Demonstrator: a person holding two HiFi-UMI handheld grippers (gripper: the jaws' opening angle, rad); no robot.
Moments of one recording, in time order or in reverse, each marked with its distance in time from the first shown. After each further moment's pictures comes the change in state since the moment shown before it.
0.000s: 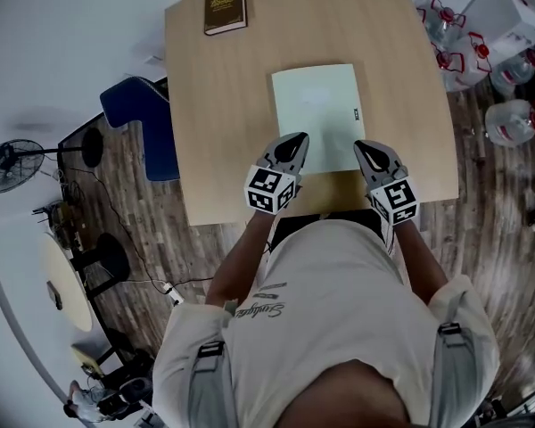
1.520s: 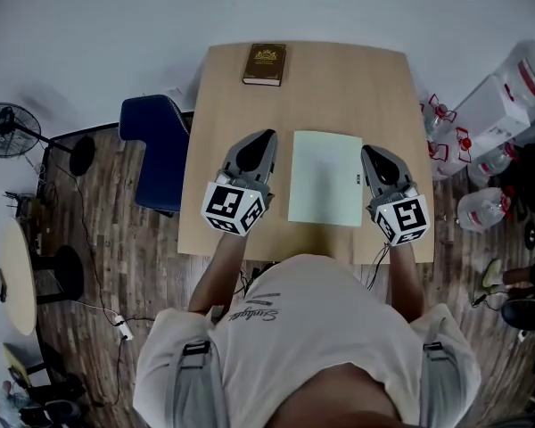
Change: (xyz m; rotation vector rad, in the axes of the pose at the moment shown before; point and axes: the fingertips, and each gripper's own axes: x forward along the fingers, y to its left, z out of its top) left arm -0.164 0.063 0.208 0.121 -0.522 0.199; right arm 0.009 0.033 0.222 -0.277 -0.283 -0.028
